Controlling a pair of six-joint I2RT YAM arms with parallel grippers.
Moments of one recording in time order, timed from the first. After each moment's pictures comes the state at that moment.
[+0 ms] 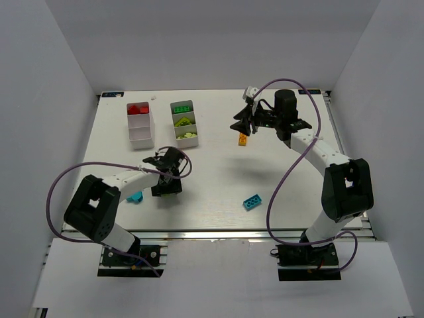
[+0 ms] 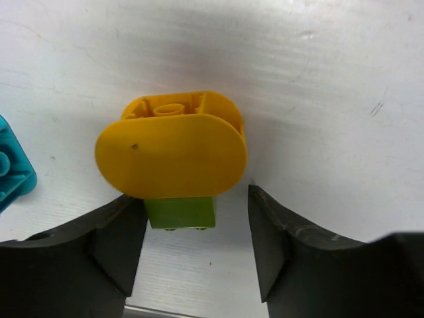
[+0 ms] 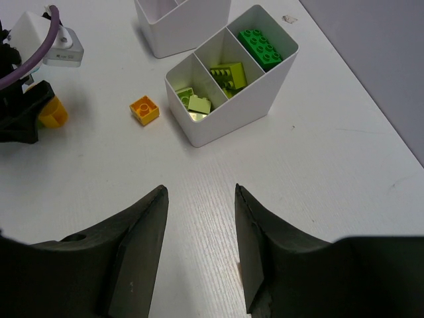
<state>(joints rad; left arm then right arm) -0.52 1.51 0.81 -0.62 -0.27 -0.66 0.33 1.66 1.25 0.08 -0.88 -0.37</state>
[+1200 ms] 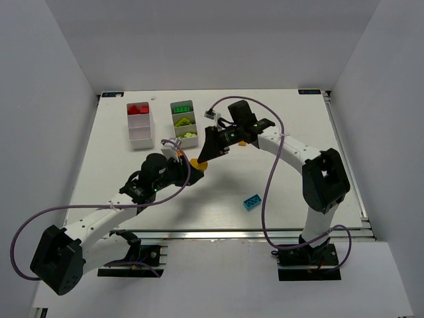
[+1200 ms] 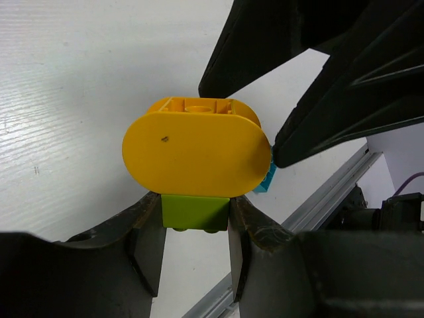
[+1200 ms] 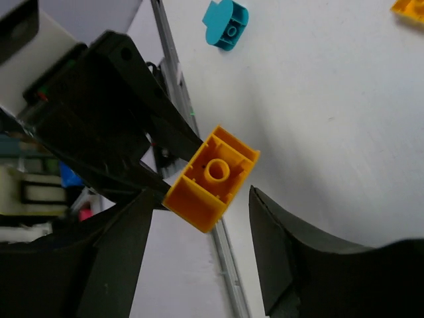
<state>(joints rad) -0.59 1.03 0.54 0.10 0.22 -0.61 0.62 1.83 1.45 -0.37 -0.98 0.26</state>
